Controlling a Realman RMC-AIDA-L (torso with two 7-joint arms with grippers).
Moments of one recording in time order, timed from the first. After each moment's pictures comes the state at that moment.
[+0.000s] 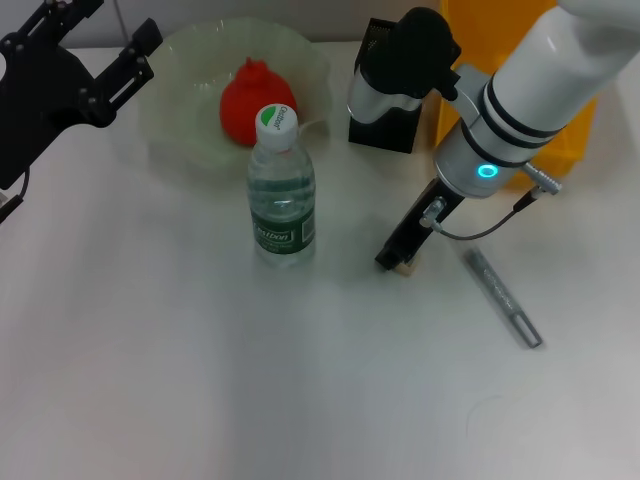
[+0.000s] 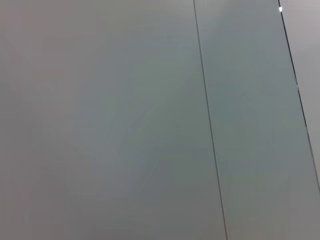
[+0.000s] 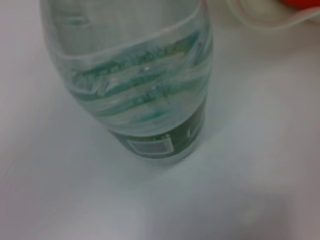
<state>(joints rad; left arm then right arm) -0.33 -2.07 1.12 0.53 0.89 1.37 -0.69 1.06 2.09 -1.50 -0.57 -2.45 -1.19 2.46</state>
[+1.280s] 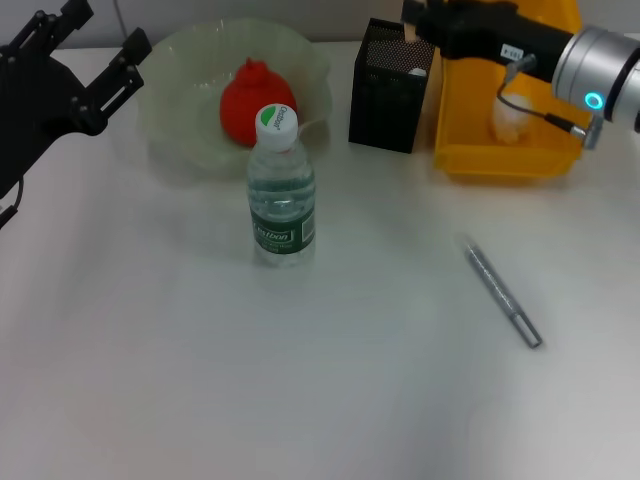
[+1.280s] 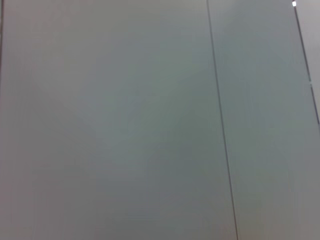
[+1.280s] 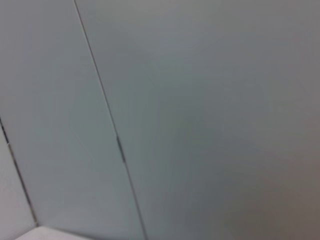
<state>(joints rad) -0.32 -2.07 1.09 0.50 0.89 1.37 -0.68 0.73 2.08 -0.90 -0.45 -1.44 -0.97 1.32</state>
